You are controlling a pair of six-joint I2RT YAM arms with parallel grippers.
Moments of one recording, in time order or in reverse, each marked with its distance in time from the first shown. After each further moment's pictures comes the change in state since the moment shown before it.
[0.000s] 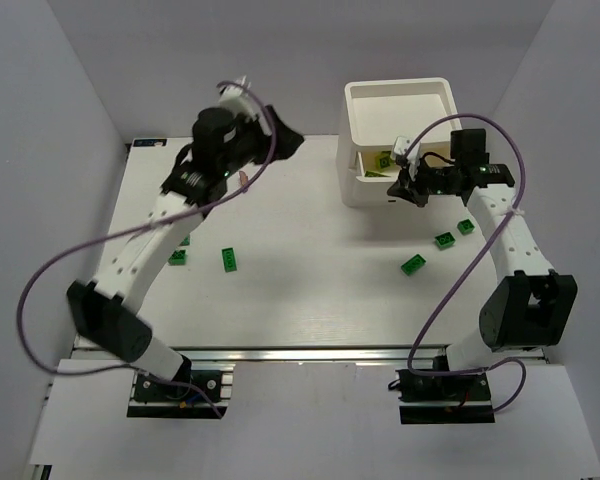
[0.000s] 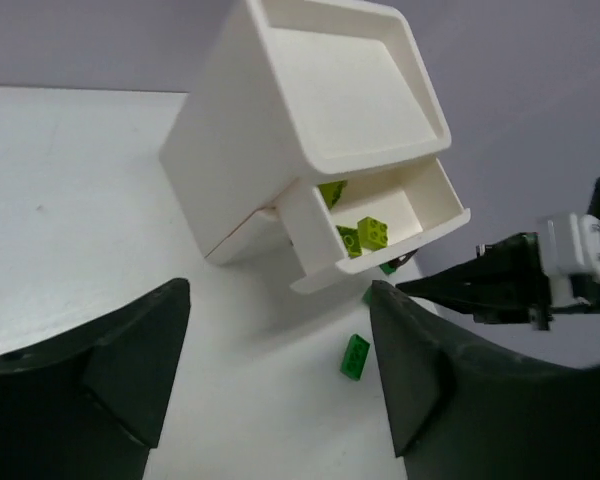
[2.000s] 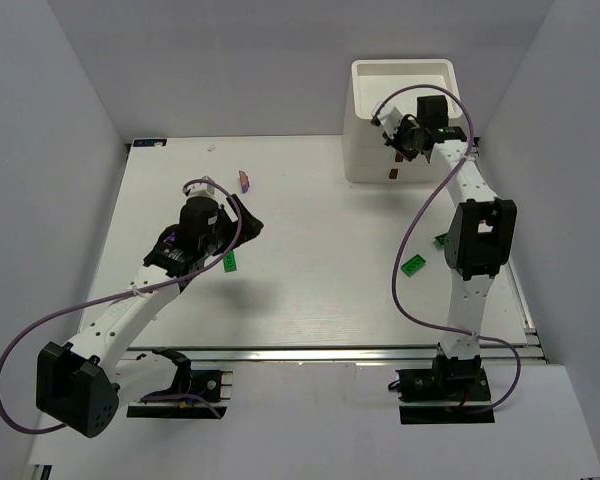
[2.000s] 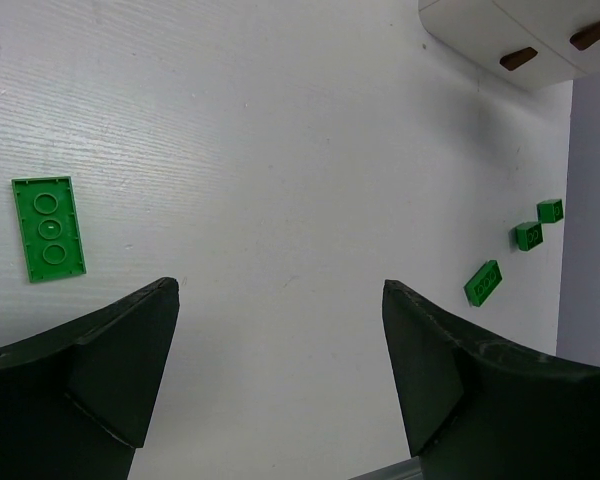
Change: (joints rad) left arm 0.063 -0.470 -0.777 -0.081 -0.225 -0.220; right arm 0.050 0.637 0.574 0.178 0.586 0.056
